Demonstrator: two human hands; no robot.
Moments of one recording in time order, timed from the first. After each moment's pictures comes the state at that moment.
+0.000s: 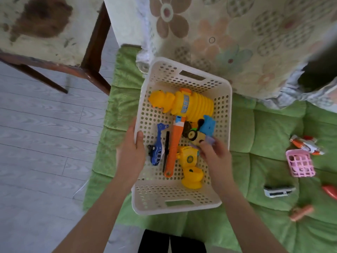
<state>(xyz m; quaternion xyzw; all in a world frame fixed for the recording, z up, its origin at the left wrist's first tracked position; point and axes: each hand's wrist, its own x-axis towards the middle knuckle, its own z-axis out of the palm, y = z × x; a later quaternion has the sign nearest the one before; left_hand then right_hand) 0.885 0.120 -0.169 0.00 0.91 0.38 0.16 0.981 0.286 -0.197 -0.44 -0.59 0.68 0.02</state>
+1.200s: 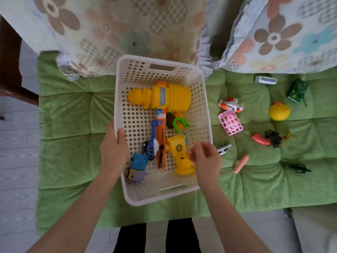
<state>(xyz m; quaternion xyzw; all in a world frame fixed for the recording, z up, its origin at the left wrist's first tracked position) 0.980 0.233 -0.165 0.04 0.89 0.39 0.22 1.131 0.361 -0.195 -0.58 -0.56 0.56 0.17</state>
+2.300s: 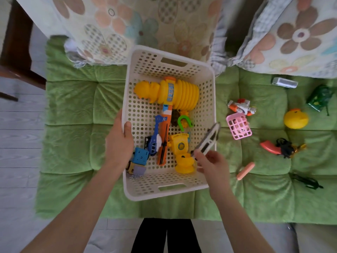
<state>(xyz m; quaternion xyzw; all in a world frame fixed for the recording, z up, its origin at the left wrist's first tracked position) 0.988 0.255 -0.176 0.05 0.91 0.36 0.19 1.156 0.394 -0.202 -0.57 -0.54 0.61 0.03</state>
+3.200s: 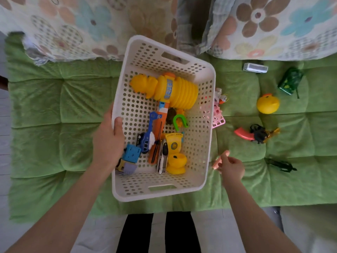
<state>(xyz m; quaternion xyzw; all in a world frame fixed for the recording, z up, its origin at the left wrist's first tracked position) 1.039 0.313 -0.171 0.11 0.91 0.36 0.17 1.269 0.493 -0.283 -0.77 -0.45 0.45 0.06</state>
